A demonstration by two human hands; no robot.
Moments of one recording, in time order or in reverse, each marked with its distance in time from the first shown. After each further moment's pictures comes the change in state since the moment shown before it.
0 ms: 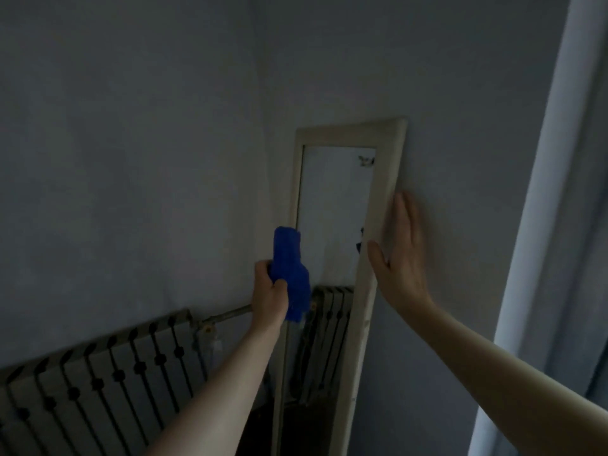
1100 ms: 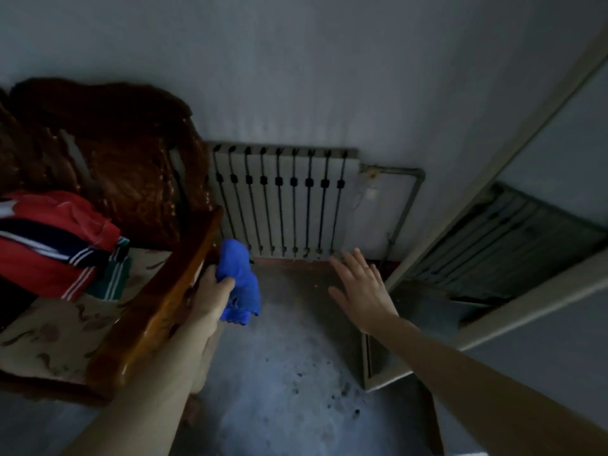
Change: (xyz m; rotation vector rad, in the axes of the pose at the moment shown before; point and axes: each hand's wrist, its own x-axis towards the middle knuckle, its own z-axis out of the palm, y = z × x) left_hand -0.228 -0.193 -0.403 0.368 0.532 -0.608; right_hand -0.333 -0.127 0.248 -0.117 -1.188 -0.220
